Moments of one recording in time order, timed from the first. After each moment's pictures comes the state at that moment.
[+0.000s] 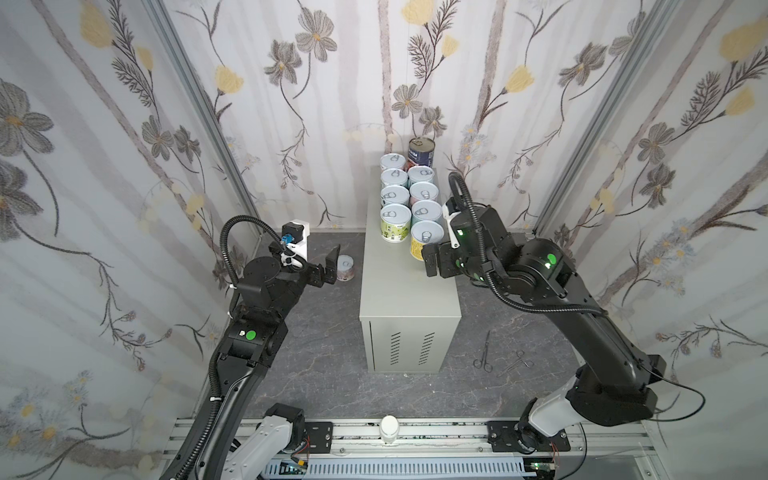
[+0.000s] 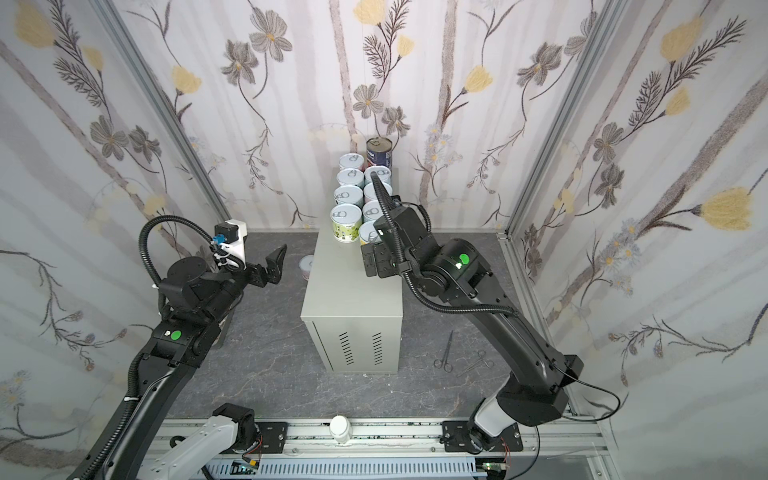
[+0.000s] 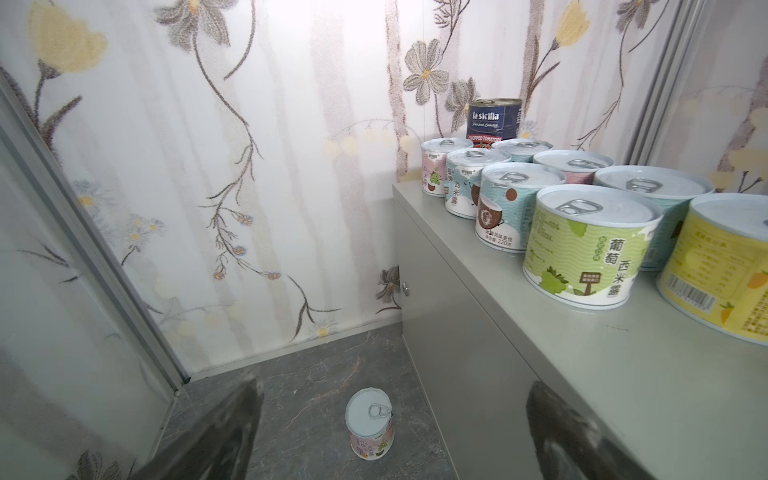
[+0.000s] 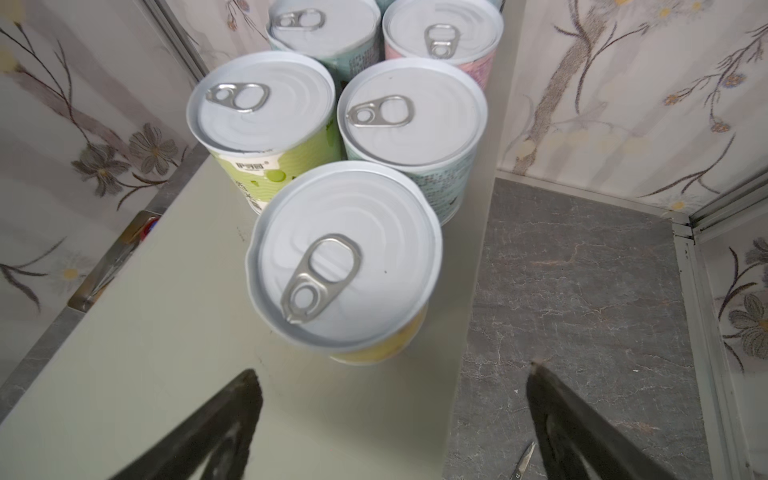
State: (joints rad) left arm -0.26 0.89 1.06 -0.21 0.04 0.05; right arm 0.88 1.51 2.07 -1.19 0.43 0.38
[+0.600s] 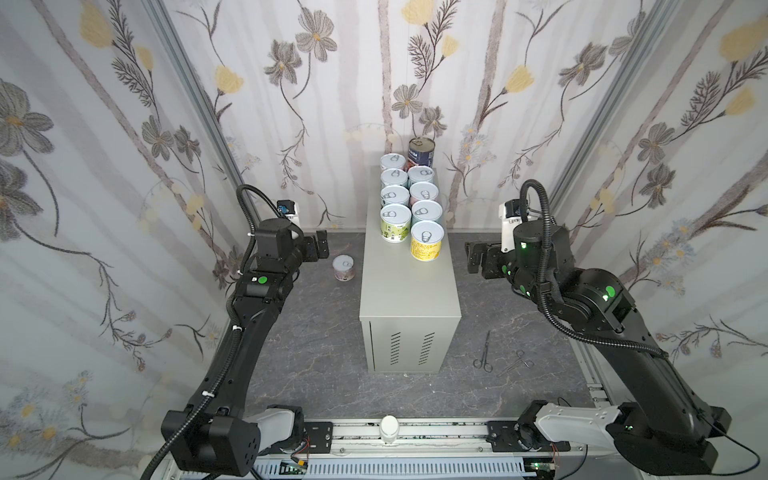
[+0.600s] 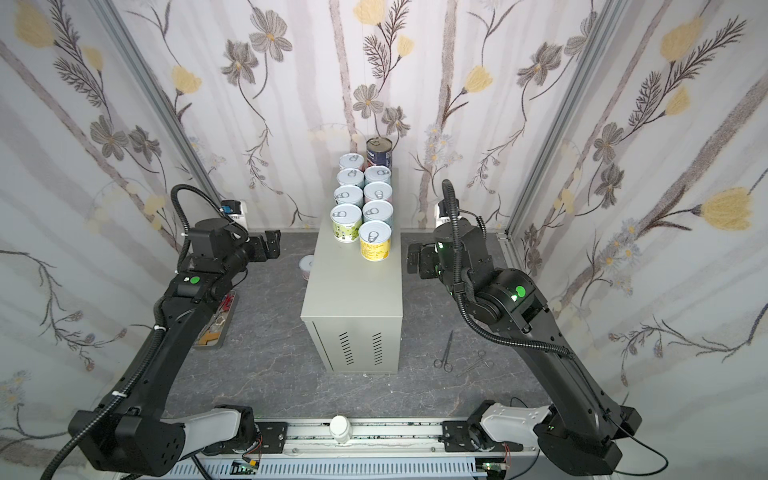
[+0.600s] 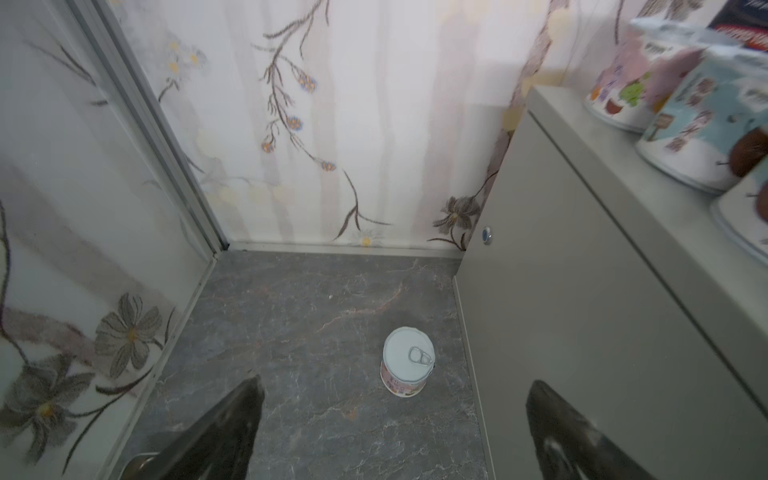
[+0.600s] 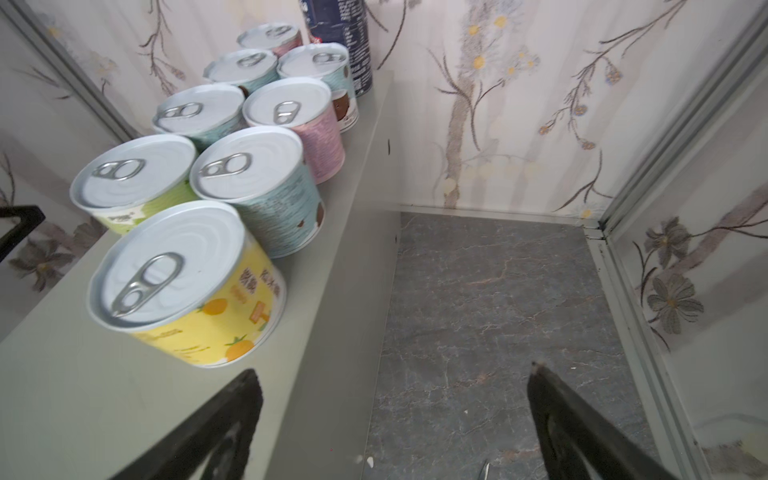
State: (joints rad) left arm -0.12 1.27 1.28 -0.40 -0.01 -0.15; right arm 0.70 1.20 1.69 -0.93 0.48 0.30
